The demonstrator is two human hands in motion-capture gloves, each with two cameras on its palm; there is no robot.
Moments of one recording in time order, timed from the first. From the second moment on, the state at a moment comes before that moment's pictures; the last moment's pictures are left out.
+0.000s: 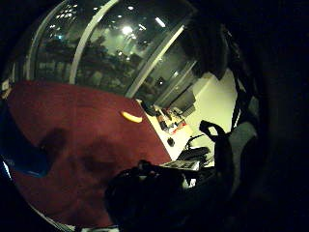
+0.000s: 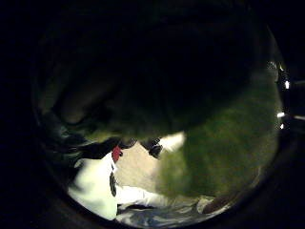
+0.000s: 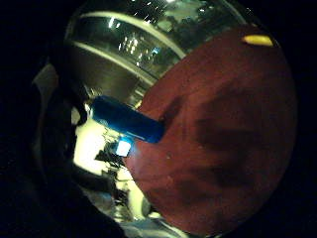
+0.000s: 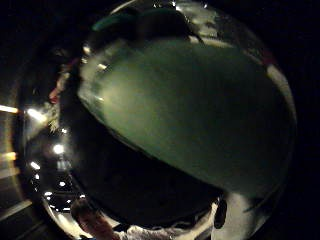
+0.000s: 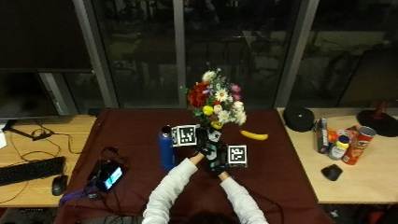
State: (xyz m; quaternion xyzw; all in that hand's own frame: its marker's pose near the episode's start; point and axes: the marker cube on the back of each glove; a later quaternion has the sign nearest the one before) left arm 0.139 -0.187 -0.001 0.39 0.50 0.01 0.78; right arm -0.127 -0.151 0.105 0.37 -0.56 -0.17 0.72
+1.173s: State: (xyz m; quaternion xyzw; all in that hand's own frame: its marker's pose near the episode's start) left arm -0.067 -0.178 -0.141 0.49 0.43 -0.13 0.75; right arm -0.025 -0.142 0.068 0.23 -0.53 -0.22 0.79
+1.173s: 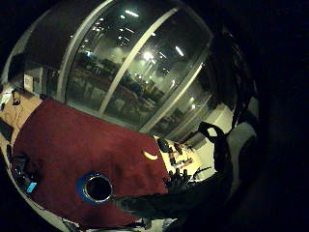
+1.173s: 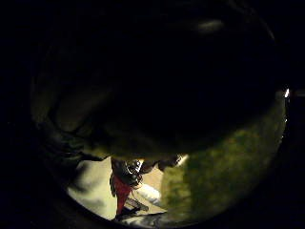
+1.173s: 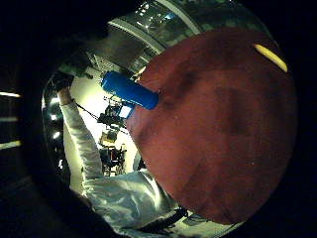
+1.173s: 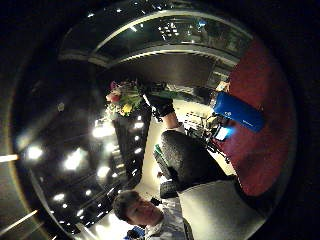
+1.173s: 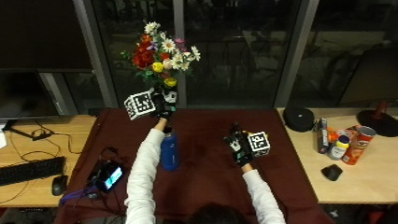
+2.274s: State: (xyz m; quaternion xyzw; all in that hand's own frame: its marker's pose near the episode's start) left arm -0.114 -0.121 0.139 0.14 0.53 -0.10 0.83; right arm -0.021 -0.148 0.138 0.11 -0.57 -0.10 0.80
